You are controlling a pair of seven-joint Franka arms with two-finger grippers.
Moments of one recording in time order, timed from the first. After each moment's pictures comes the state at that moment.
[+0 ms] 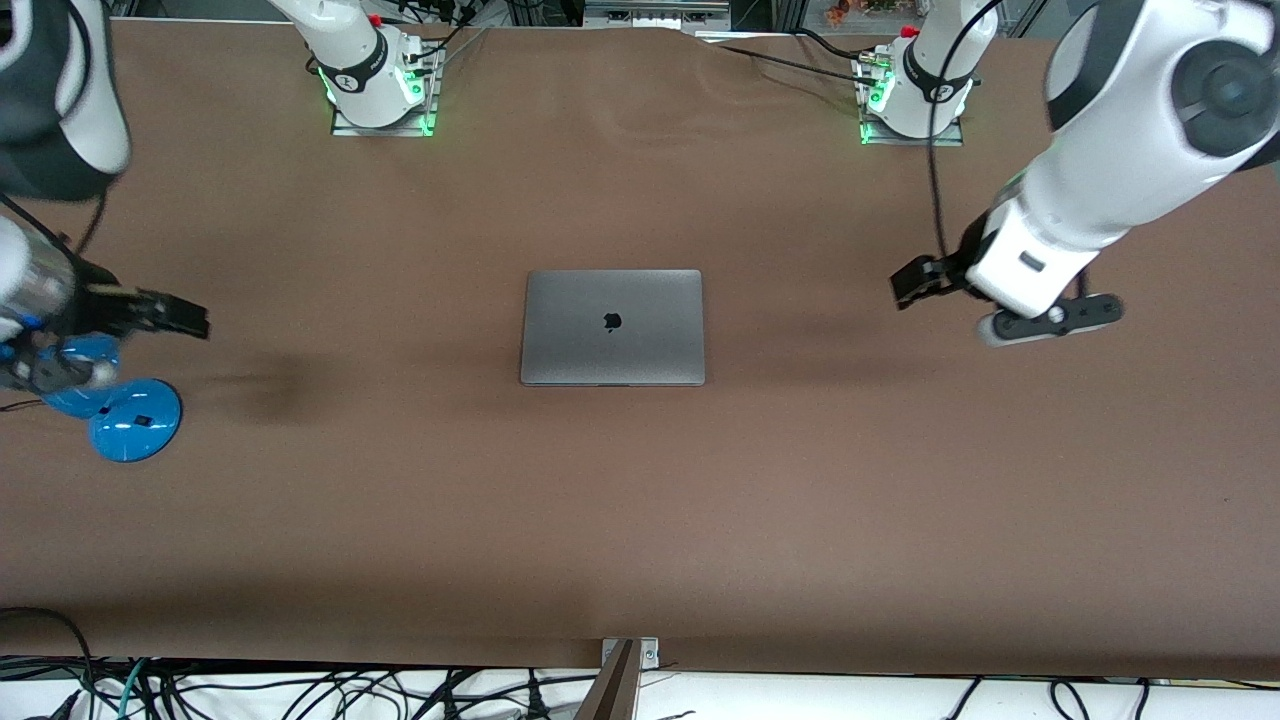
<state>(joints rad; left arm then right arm) -0.03 0.15 -0.24 -1.55 -0.05 1.63 -0.45 -0.05 0.19 0.03 -1.53 -0.07 1.66 0.00</state>
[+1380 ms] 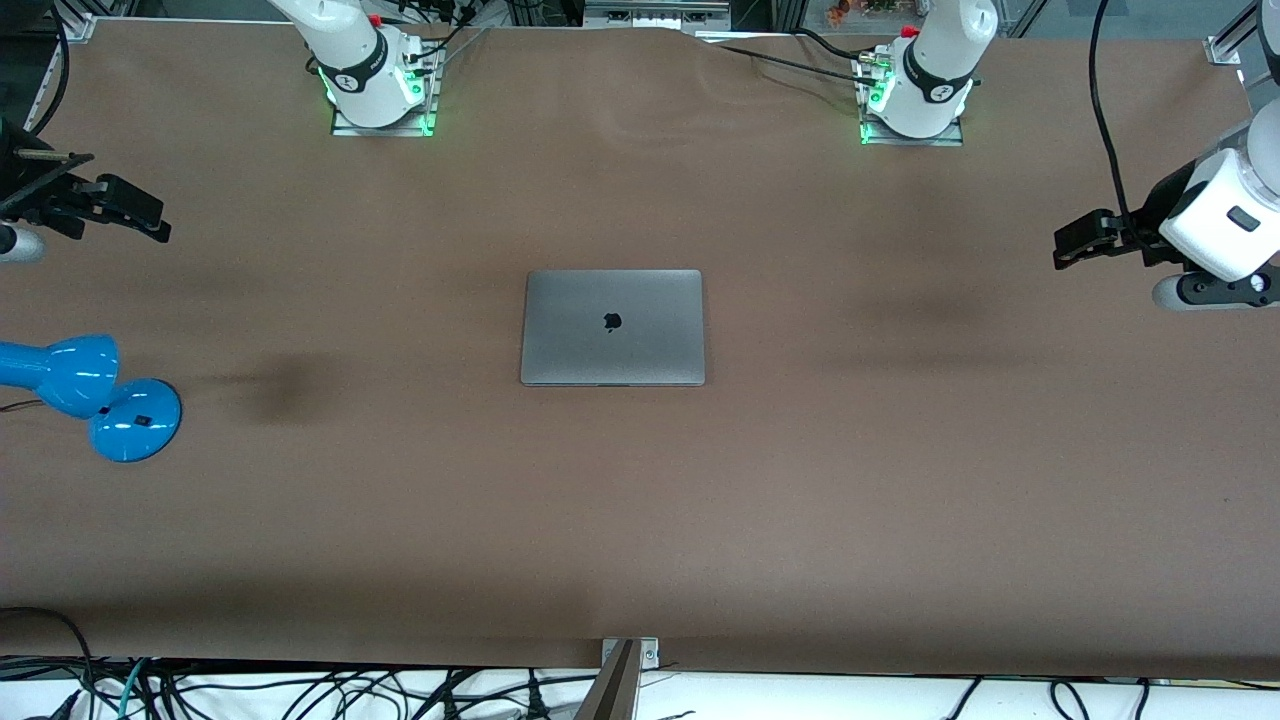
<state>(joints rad) -0.08 0.12 0.02 -1.45 0.02 1.42 -0.10 -0.03 -0.02 -0.01 -1.67 -0.02 1.58 -0.01</state>
